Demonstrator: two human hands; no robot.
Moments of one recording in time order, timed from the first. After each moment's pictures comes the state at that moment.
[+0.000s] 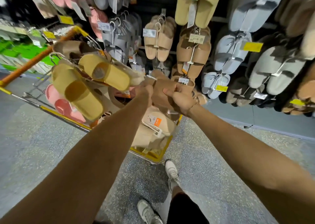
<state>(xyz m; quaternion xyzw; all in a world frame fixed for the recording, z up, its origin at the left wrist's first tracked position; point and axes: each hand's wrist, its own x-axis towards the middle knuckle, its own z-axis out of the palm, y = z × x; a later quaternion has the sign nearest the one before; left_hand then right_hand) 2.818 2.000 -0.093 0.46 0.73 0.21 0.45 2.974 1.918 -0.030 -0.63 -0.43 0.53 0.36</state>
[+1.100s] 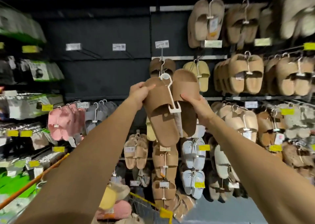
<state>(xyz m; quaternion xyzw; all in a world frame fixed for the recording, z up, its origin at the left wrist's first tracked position) 2.887 2.004 0.391 0.58 0.38 0.53 0.49 3.102 1.924 0.337 -0.48 -0.46 0.35 0.66</state>
